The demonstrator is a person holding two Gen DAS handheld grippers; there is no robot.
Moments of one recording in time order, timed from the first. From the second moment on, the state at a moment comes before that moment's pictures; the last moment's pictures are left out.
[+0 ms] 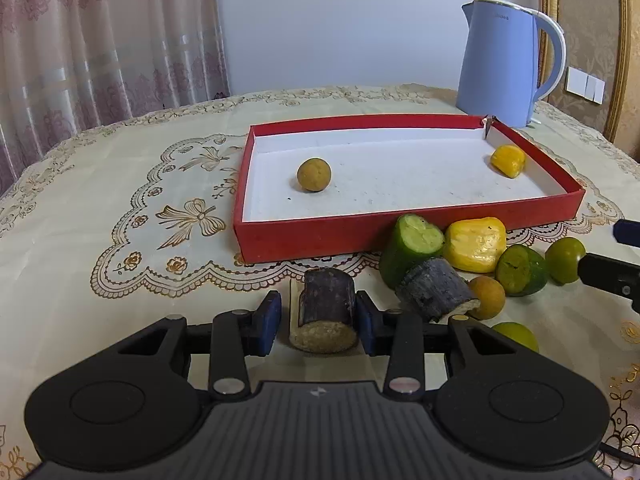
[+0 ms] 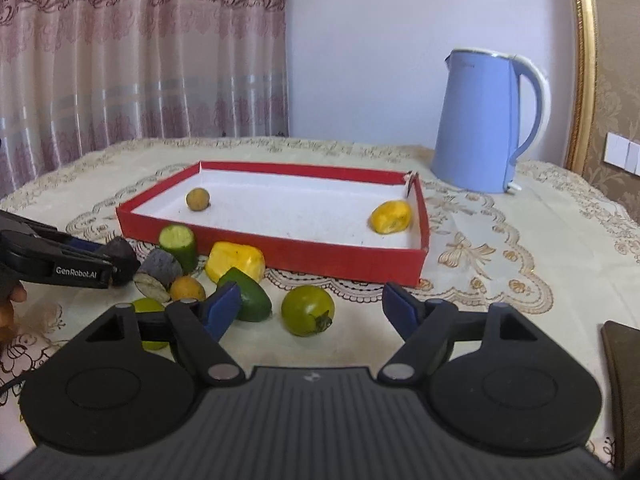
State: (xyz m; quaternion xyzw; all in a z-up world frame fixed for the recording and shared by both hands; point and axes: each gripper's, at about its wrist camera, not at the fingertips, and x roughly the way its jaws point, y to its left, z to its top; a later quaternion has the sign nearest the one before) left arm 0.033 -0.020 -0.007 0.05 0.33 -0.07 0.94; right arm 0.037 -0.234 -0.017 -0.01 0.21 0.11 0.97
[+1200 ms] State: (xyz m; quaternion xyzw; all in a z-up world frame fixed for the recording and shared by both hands) left arm 0.028 -0.008 -0.006 0.01 0.29 -0.06 0.95; right arm 0.064 -0.230 -0.028 -0.04 0.25 0.14 0.96
